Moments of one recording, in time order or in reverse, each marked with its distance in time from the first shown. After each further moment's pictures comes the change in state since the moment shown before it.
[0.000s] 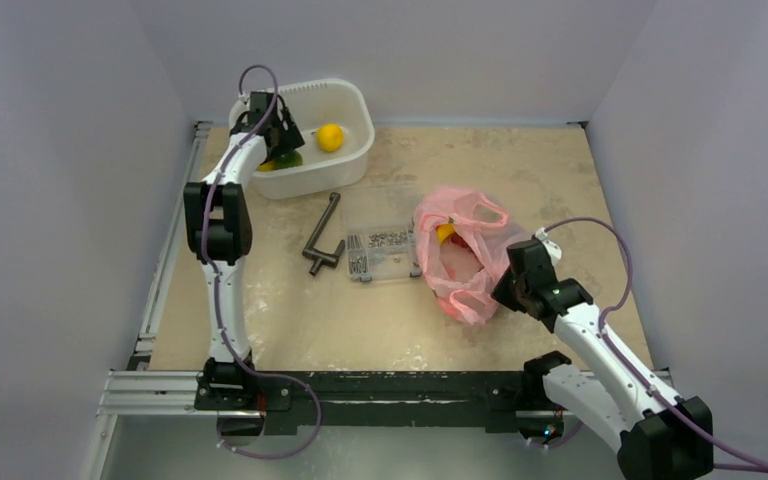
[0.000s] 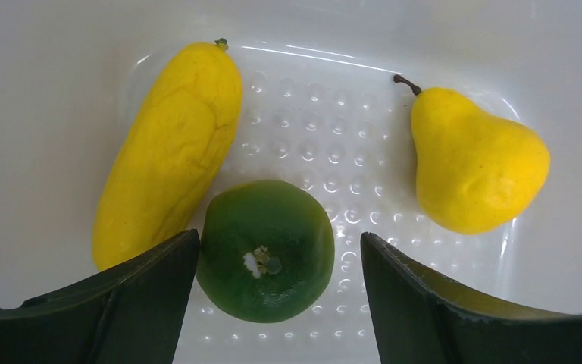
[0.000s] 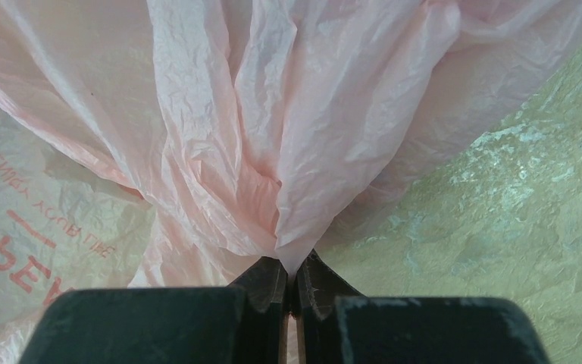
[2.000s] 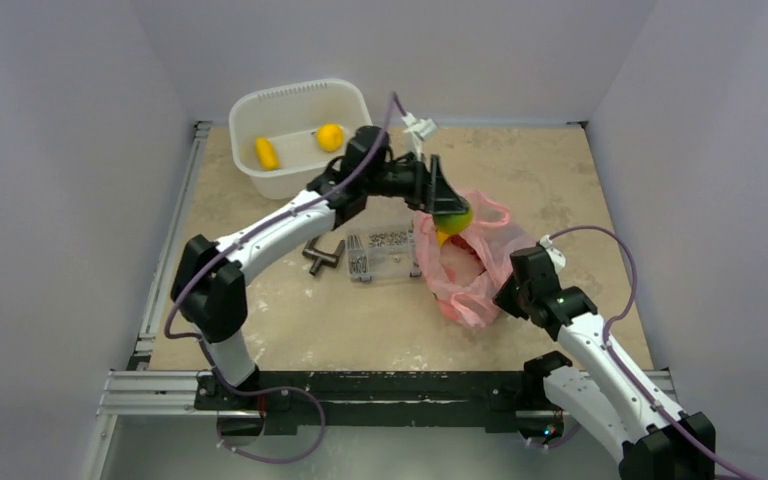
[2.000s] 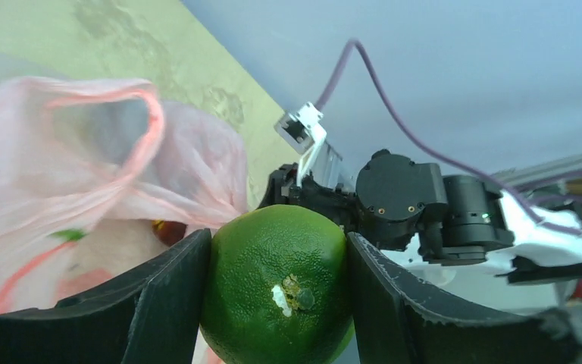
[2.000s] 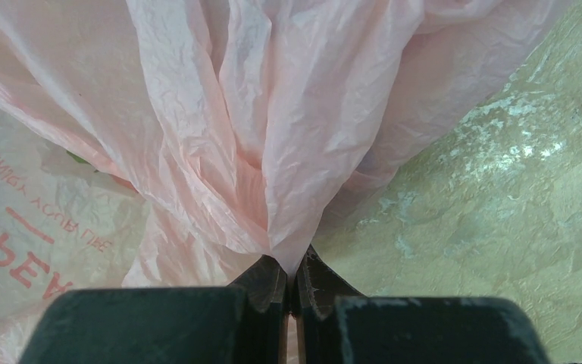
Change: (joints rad) left arm -0.722 -0.554 -0.497 0.447 0.813 -0.150; right arm 0.000 -0.082 -0.033 -0.044 -0.003 0.037
